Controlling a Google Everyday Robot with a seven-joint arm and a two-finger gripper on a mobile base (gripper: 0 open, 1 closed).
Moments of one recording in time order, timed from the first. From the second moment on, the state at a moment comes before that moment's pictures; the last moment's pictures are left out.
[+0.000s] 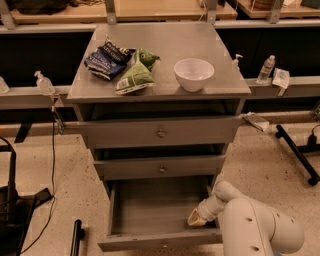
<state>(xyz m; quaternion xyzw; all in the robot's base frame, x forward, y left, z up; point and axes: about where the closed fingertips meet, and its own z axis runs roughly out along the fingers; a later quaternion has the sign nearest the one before) 0.554 -0.177 0.134 -0.65 0.69 0.28 0.14</state>
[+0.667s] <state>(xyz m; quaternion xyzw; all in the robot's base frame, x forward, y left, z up) 0.532 -0.178 0.125 -0.64 0.69 0.31 0.16</state>
